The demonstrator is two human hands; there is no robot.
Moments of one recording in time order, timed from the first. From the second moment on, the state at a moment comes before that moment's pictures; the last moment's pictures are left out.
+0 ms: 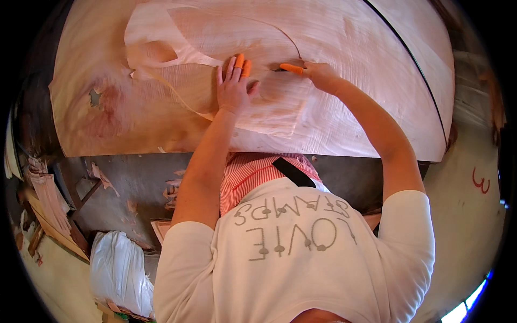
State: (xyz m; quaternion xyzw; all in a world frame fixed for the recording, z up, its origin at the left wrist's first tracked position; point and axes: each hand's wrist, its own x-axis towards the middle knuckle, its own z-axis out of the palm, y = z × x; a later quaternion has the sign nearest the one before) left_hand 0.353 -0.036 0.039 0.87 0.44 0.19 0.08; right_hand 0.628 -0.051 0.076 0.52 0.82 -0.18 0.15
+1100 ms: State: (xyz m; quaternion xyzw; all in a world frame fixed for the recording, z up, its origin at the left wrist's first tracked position) left_hand 0.360 -0.032 0.039 0.91 0.32 0.21 0.13; right_hand 0.589 -0.127 0.050 0.77 0.34 -0.33 -0.42
